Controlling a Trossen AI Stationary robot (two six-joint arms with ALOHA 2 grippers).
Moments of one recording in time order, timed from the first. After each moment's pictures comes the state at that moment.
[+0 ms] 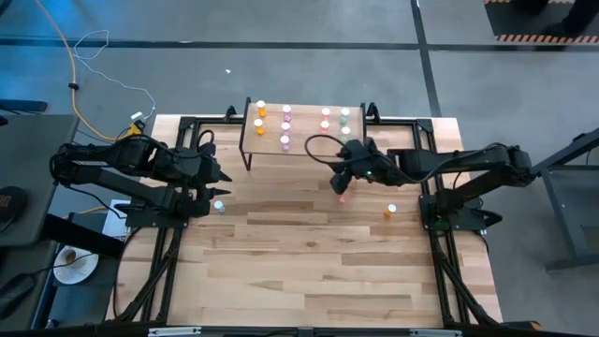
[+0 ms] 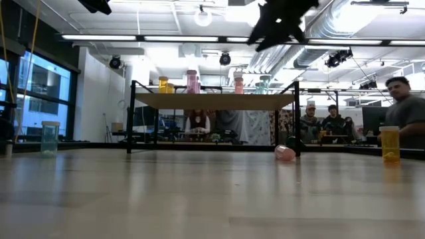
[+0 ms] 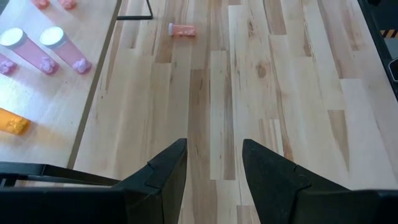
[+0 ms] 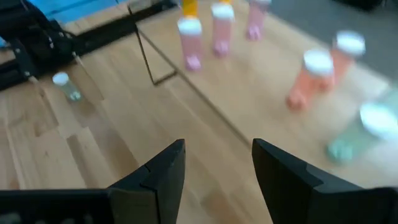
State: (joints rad) left arm 0.01 0.90 1.13 -1.05 -0.14 -0.05; right arm 0.00 1.33 1.13 -0.46 0.49 0.42
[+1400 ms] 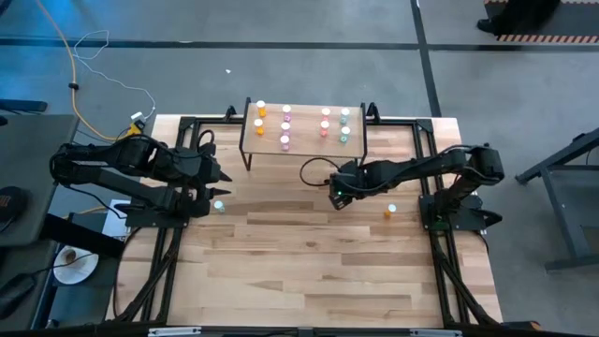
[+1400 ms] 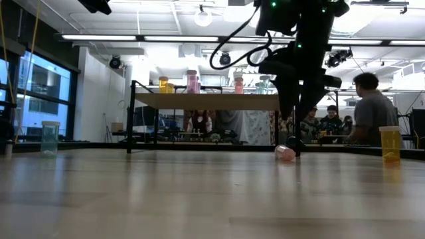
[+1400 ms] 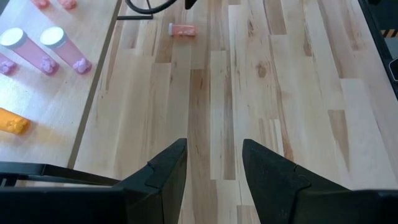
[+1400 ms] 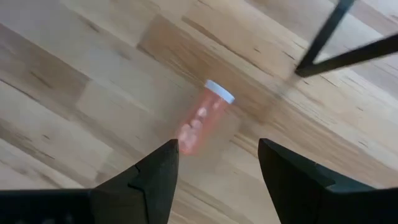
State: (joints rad) left arm 0.01 0.90 1.13 -1.05 -0.14 -0.05; right arm -0.01 1.60 1.10 -0.85 0.28 0.97
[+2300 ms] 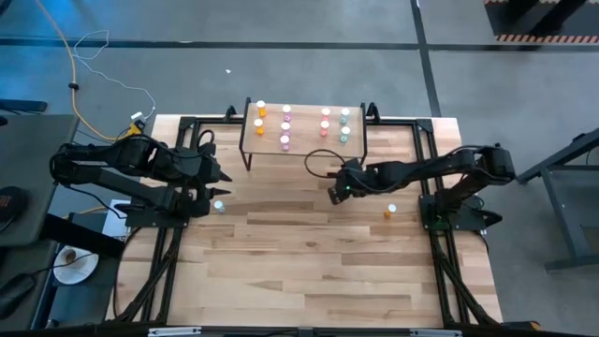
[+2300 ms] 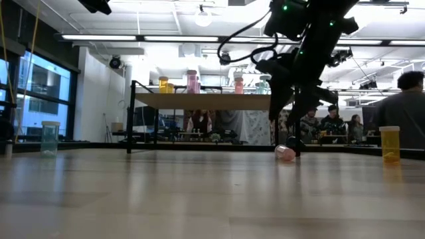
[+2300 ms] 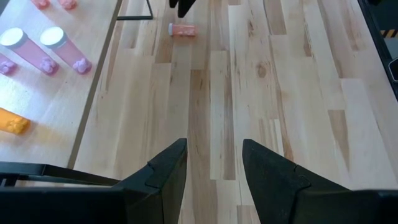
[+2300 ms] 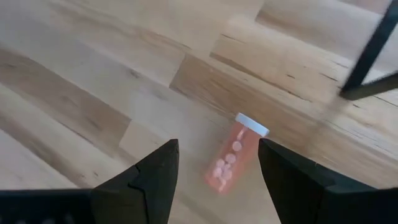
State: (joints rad) left arm 0.01 0.90 1.13 -1.05 -0.14 -0.05; right arm -0.05 1.50 0.90 -0.51 0.26 0.99
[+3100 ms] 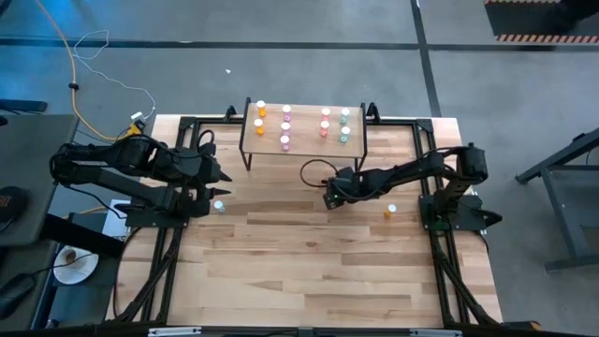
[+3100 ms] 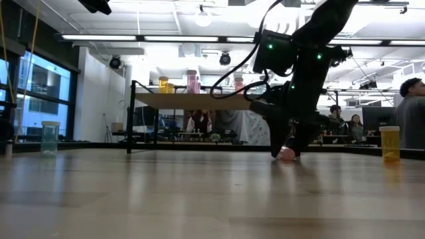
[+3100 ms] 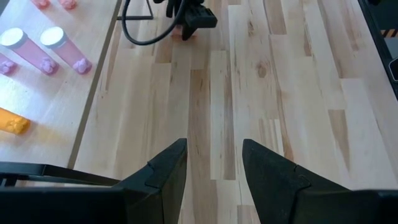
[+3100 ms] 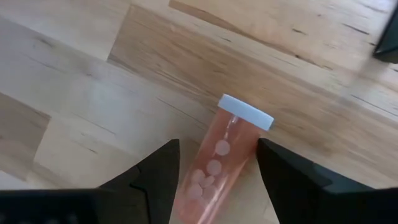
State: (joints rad) left arm 0.01 0.90 1.13 -1.05 -0.14 -0.05; right arm -0.05 1.73 0.90 -0.44 0.26 1.07
